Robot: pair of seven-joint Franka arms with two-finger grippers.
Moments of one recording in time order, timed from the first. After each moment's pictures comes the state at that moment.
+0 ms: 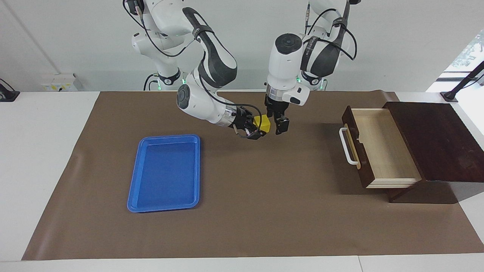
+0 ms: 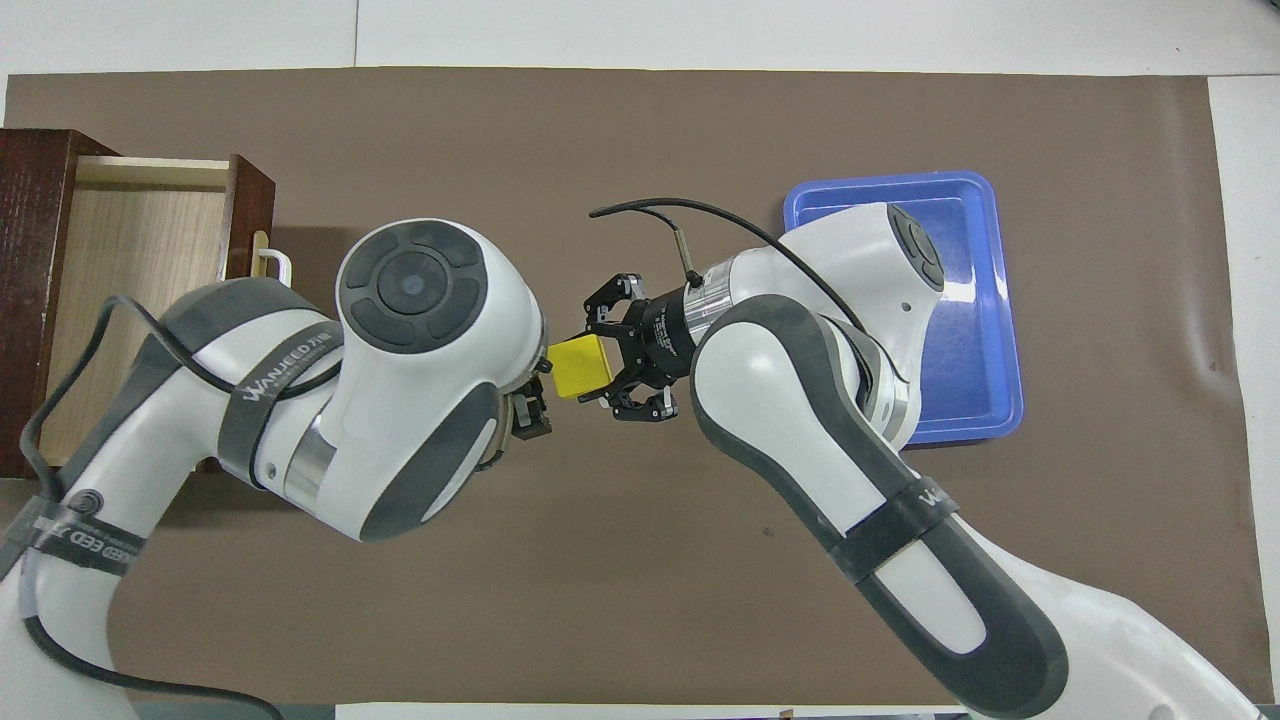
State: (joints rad) left arm -0.53 0.13 -0.05 -1.78 0.03 1.91 -2.36; right arm 0.45 0.30 0.04 -1.79 0.95 2.12 1.29
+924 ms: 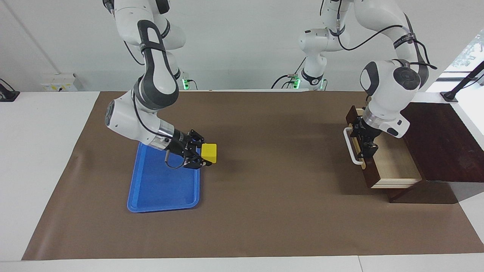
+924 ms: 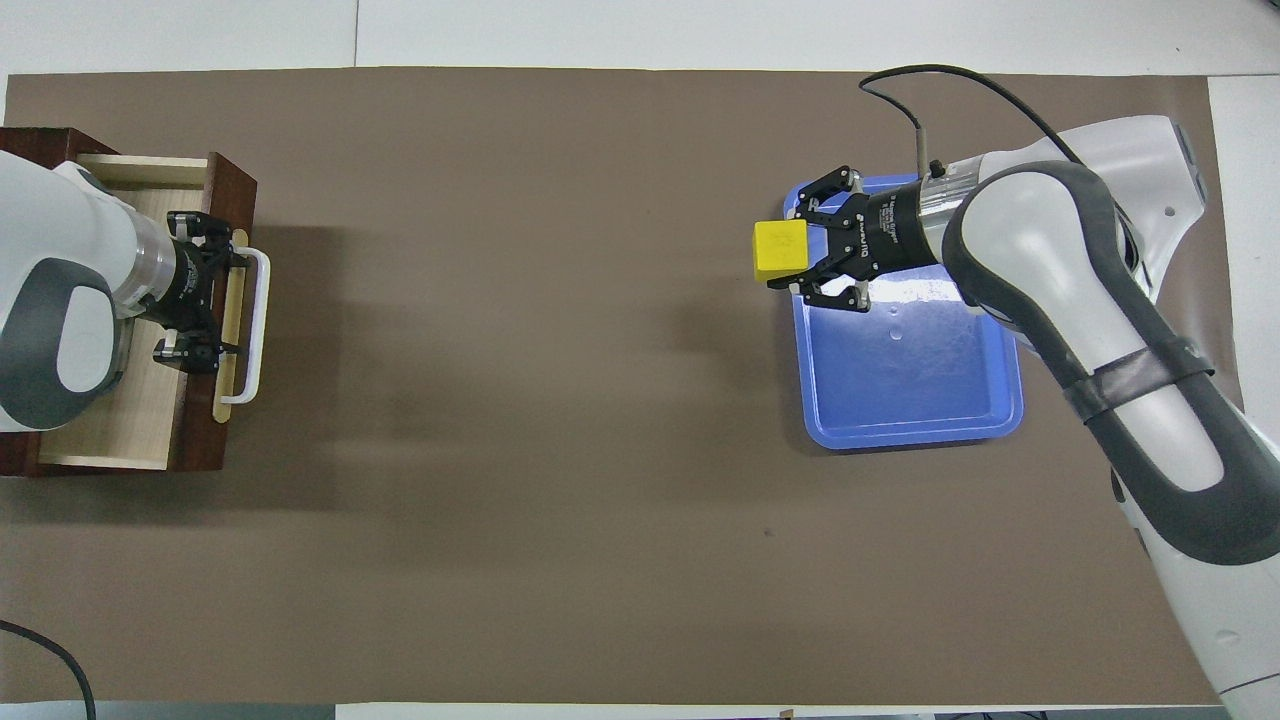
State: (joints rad) left arm -0.02 0.12 -0.04 -1.92 0.03 2.05 -1.53; right arm 0.10 0.35 0.02 -1.75 0.85 2.06 1.28
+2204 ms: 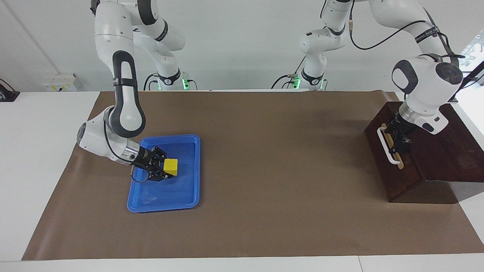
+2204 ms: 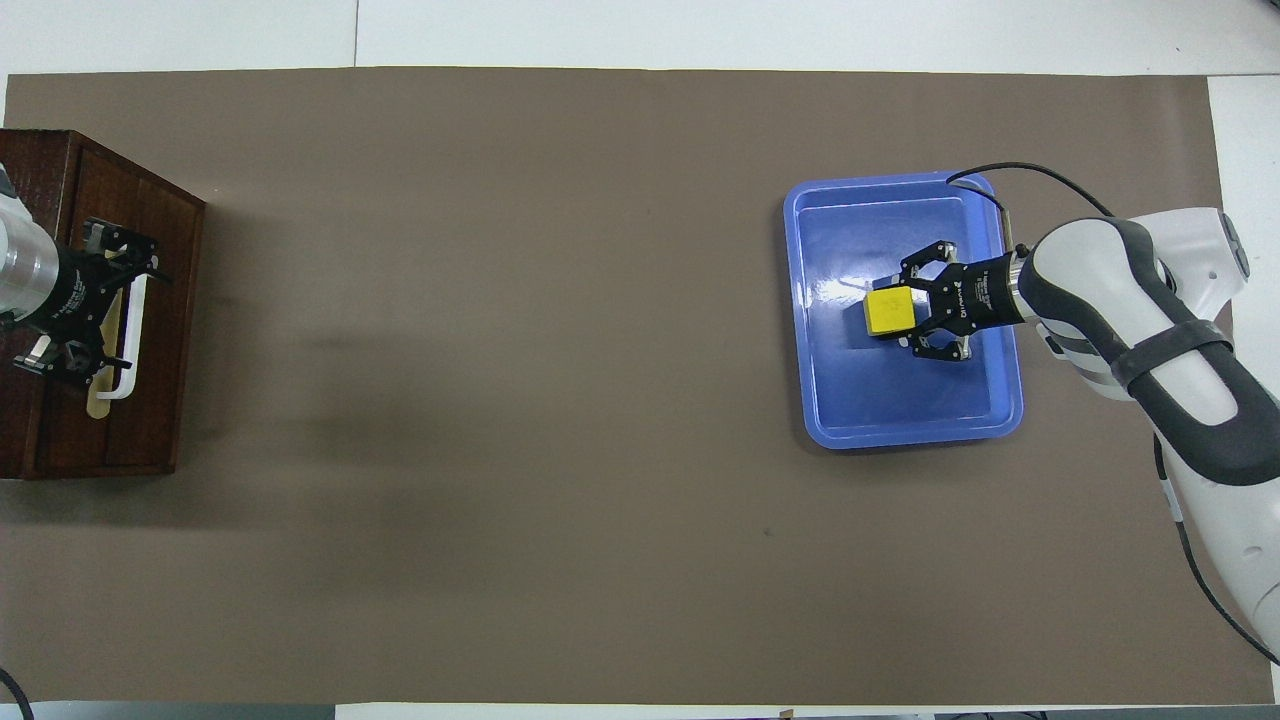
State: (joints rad) left arm 0.08 0.06 -0.07 -1.85 0.07 1.87 -1.11; right arm -0.08 0.42 0.02 -1.94 0.79 2.13 0.89
